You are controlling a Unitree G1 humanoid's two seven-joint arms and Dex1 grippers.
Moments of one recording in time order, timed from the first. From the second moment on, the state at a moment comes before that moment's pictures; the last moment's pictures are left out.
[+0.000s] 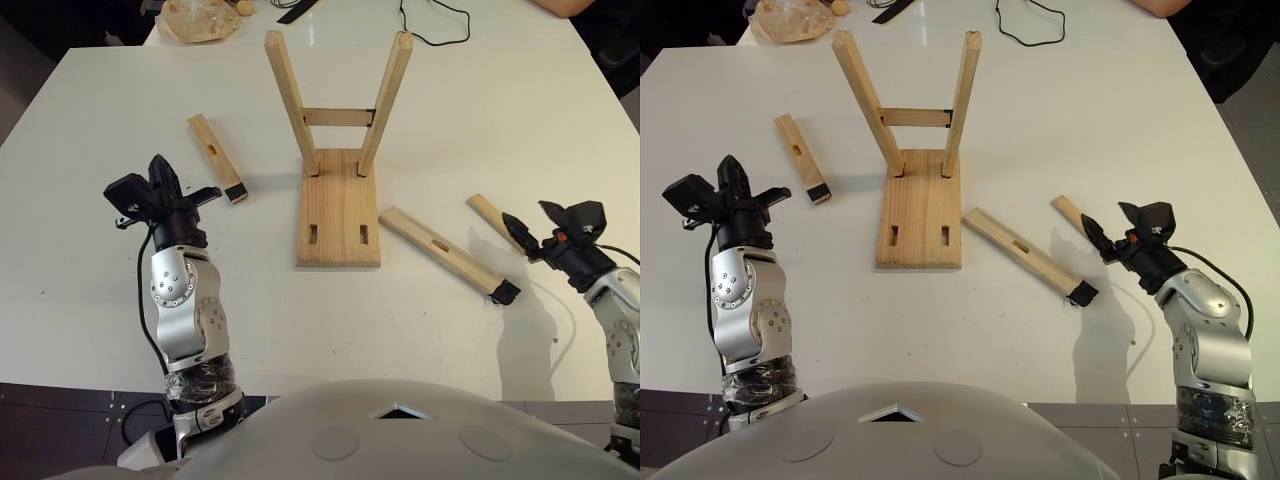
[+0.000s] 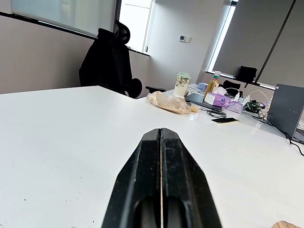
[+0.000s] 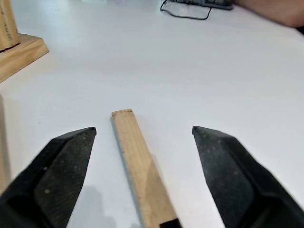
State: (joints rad) left arm 0.08 -0.02 0.29 -0.34 -0.26 0.09 0.11; right arm 0.18 -0.63 -0.31 -0.13 0.42 0.44 0.66
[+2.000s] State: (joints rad) left arm -0.60 0.40 0.34 -0.32 -1.61 0.86 -0.27; right arm -0.59 -0.48 -0.26 -0.22 1.32 1.00 0.74
